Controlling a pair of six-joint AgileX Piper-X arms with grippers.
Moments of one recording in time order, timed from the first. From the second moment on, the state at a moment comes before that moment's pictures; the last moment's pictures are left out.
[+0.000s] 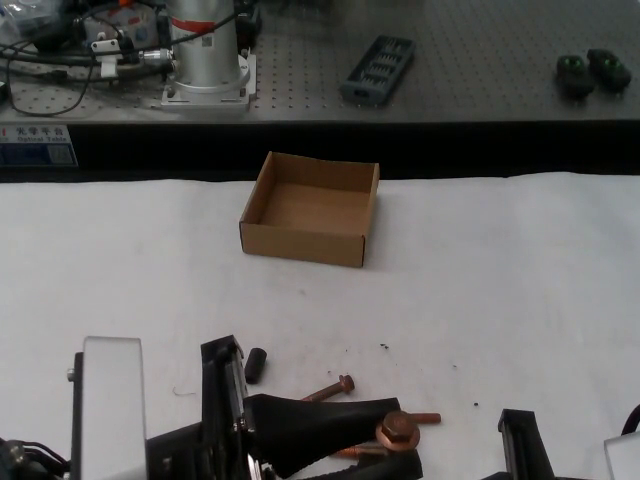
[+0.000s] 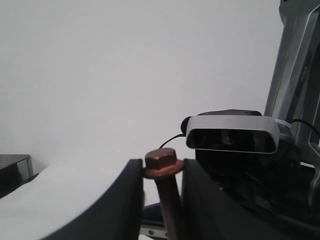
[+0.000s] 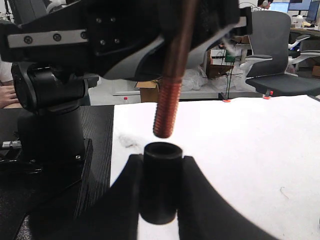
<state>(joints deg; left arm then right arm) -52.2 70.5 -8.9 -71.0 26.8 -3.9 53.7 68.9 0.0 -63.3 -34.1 2.5</state>
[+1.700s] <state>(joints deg) -53.7 75.7 -10.1 -69.9 28.0 -3.9 53.7 69.2 0.3 -61.8 -34.6 2.7</state>
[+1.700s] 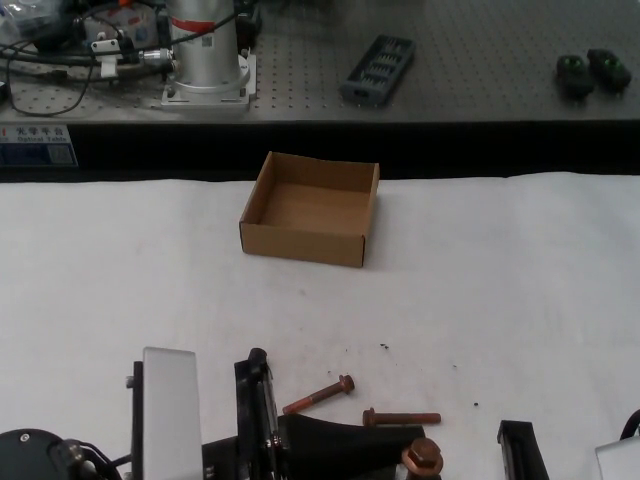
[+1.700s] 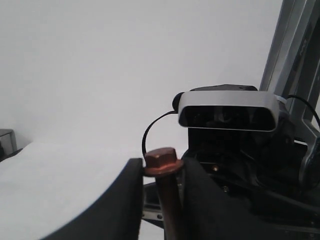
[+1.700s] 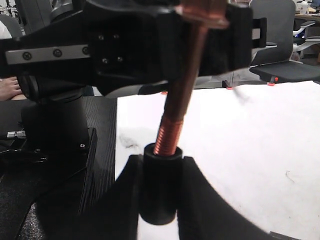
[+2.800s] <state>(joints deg) -53.7 72.0 -7.3 -64.1 23.8 -3.0 53.7 69.3 0.4 -63.1 -30.4 1.5</state>
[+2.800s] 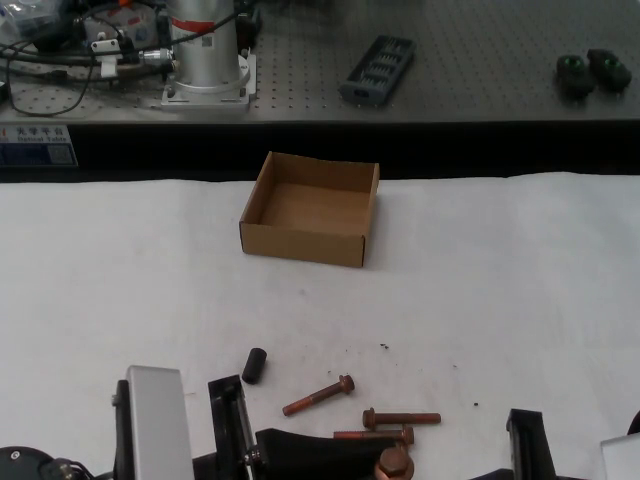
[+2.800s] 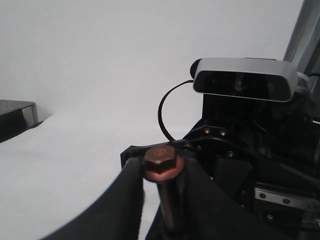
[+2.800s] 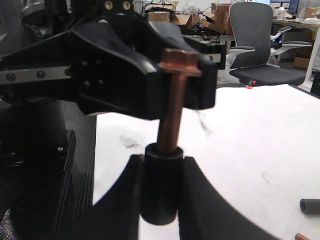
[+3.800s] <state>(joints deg) -53.7 71.7 -7.2 -69.4 25.5 -4.7 53.7 69.3 0.4 -63.4 -29.3 1.2</state>
